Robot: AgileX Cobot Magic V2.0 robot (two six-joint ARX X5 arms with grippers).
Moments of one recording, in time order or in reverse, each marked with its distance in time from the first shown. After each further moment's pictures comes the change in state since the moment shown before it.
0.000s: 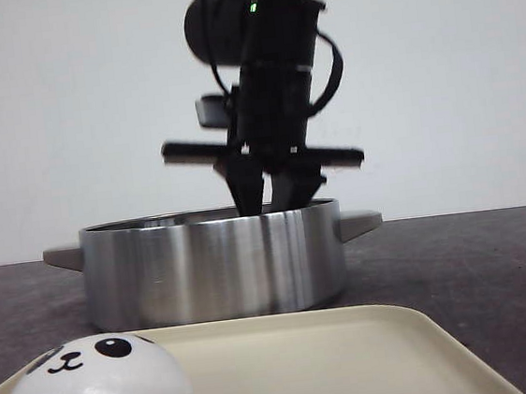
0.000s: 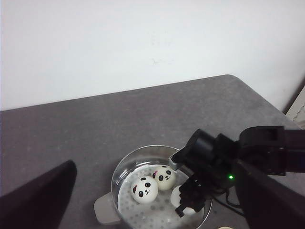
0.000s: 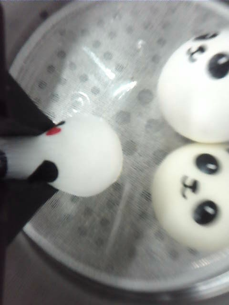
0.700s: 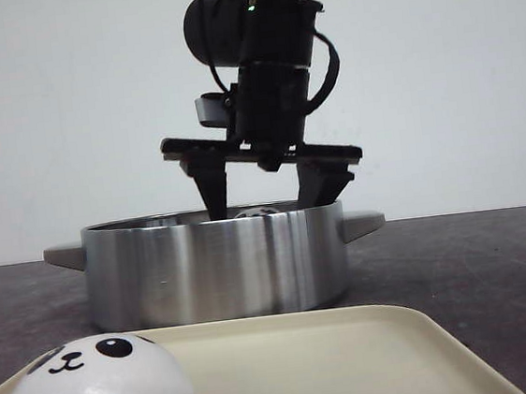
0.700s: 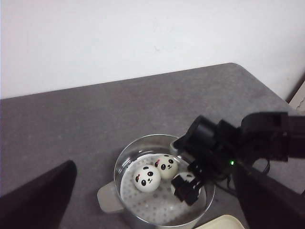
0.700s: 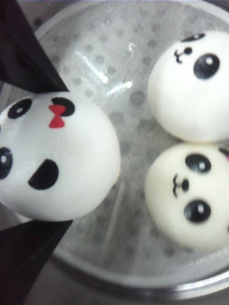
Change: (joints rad) left arm 0.000 0.009 0.000 -0.045 0.000 0.000; right arm -0.027 -0.002 0.053 -0.058 0.000 0.004
